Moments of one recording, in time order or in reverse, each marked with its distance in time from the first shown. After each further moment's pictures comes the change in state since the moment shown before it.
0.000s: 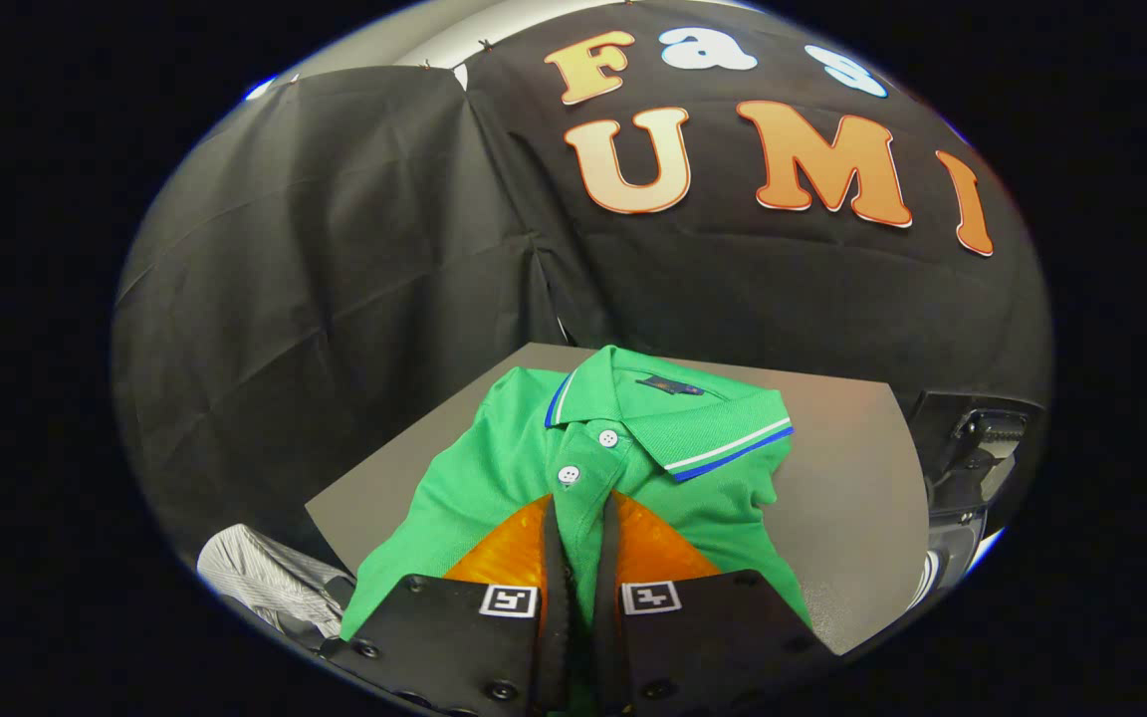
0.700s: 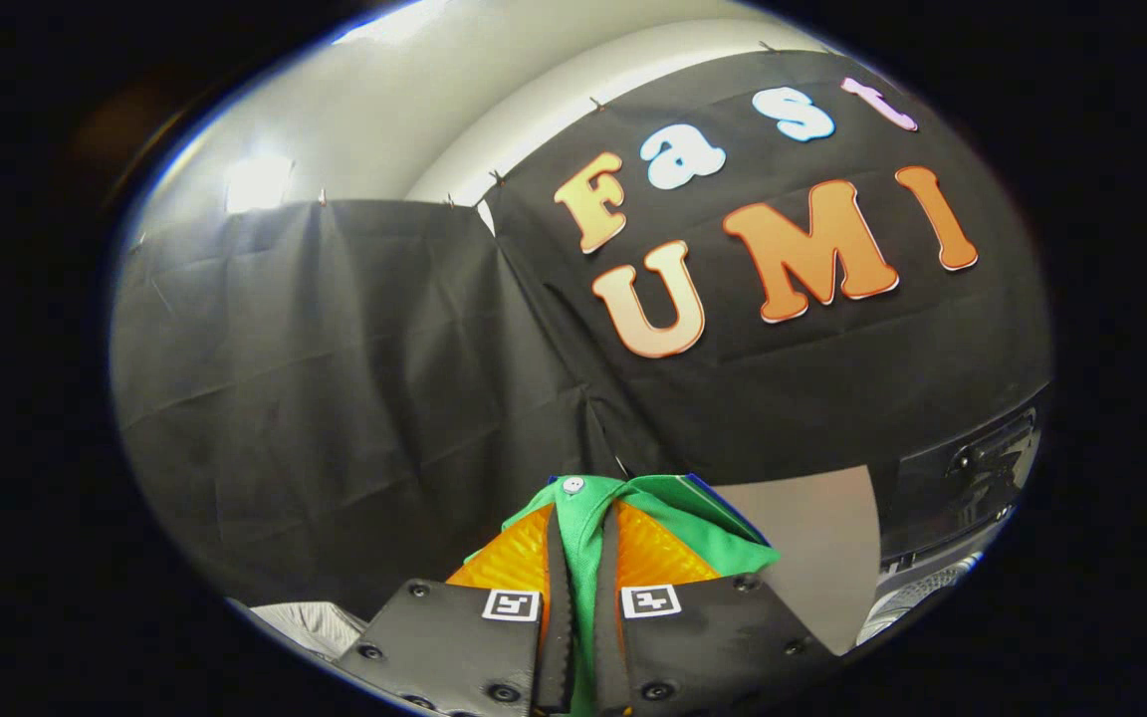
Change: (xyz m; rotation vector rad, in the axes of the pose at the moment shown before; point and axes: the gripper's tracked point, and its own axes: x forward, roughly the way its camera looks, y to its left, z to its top) arm -0.141 -0.004 0.089 0.106 -0.430 0.188
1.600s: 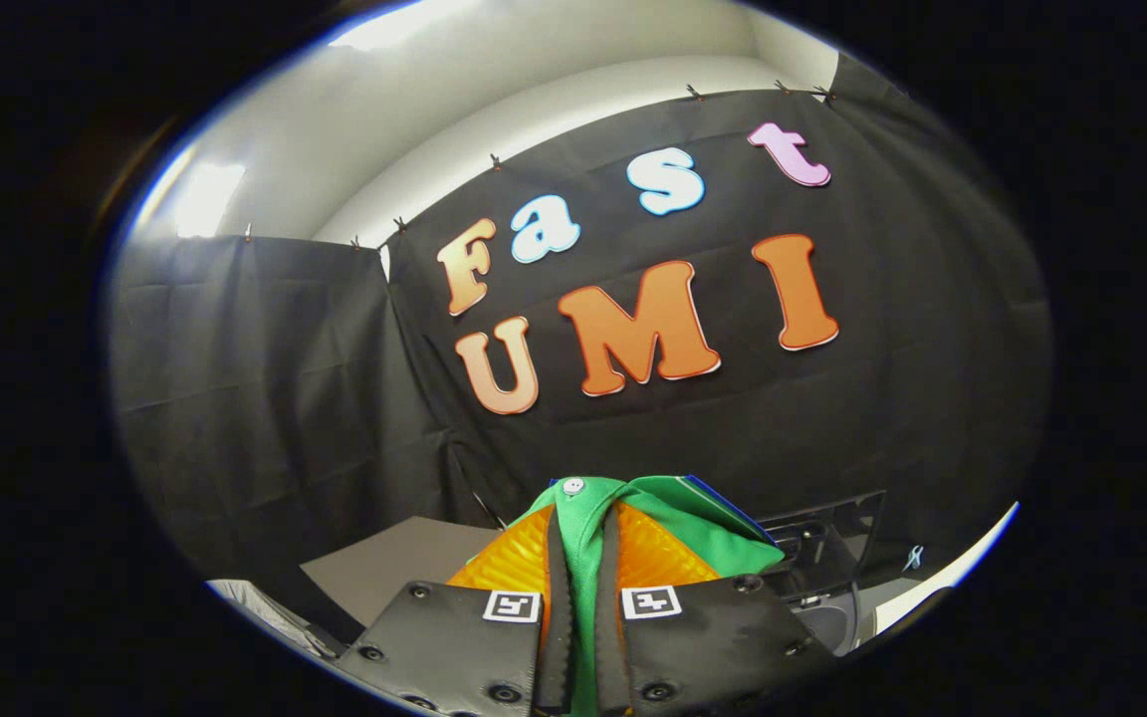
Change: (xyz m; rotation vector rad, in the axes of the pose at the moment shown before) arm -0.163 -0.263 0.097 -0.094 -0.067 -0.288
